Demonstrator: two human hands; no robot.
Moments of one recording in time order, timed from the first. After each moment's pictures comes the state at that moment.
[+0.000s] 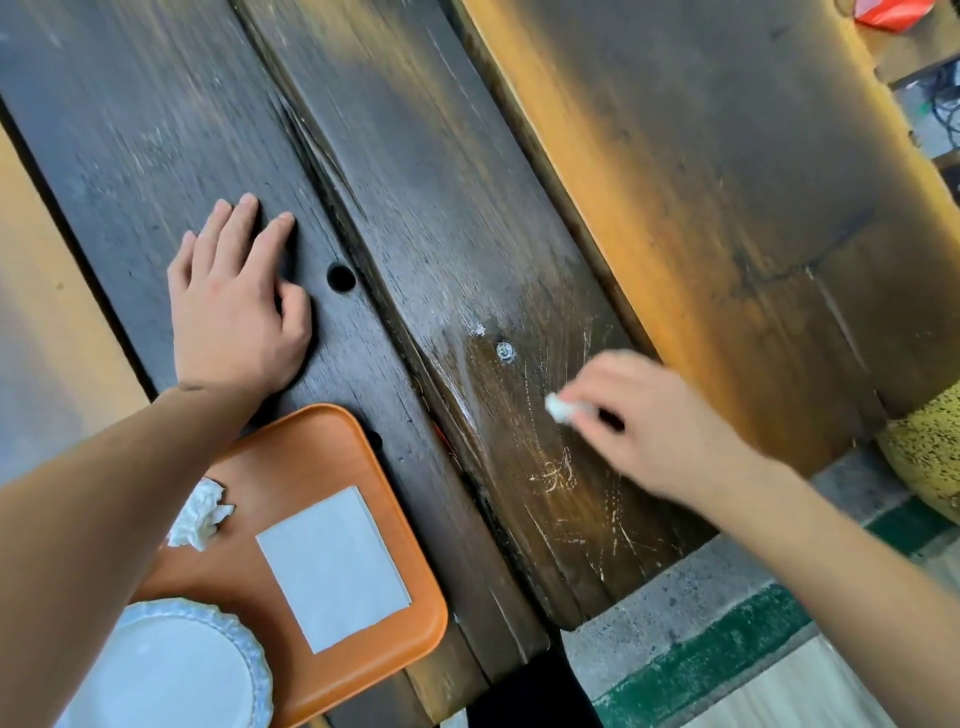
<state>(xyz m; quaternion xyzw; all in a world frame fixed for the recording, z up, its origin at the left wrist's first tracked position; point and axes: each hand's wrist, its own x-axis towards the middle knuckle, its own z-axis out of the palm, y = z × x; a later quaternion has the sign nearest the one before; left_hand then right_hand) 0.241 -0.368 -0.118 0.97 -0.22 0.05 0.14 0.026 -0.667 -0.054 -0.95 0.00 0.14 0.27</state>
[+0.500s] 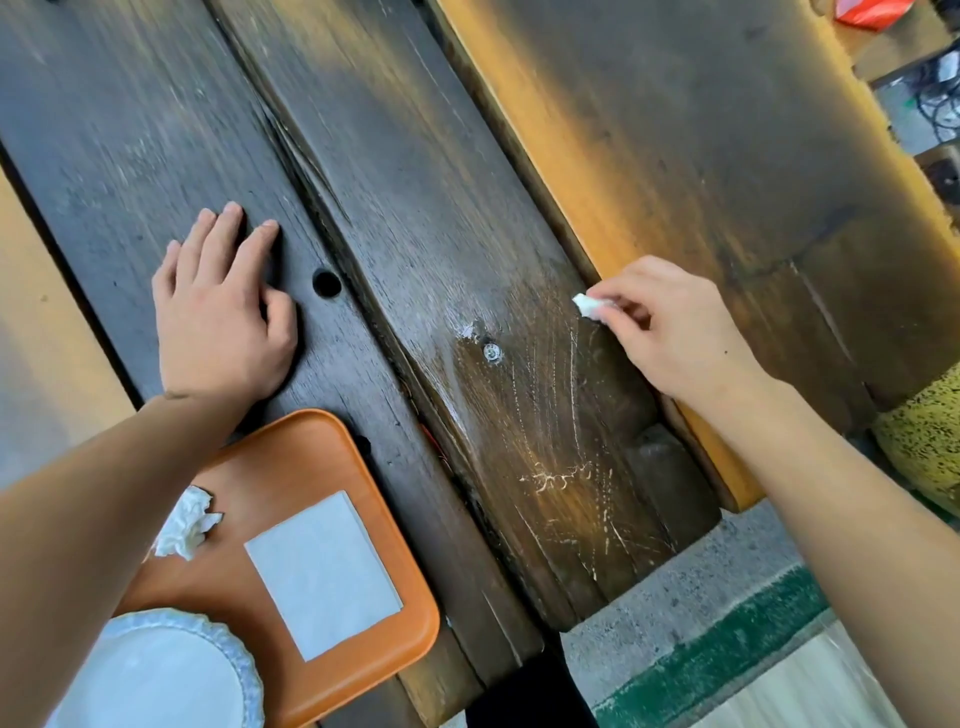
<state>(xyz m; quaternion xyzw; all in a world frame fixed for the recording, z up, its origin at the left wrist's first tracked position) 0.241 -0.369 -0.118 0.97 -0.21 0.05 0.13 0.069 -0.715 -0.062 -0.96 0.10 0.01 0.25</state>
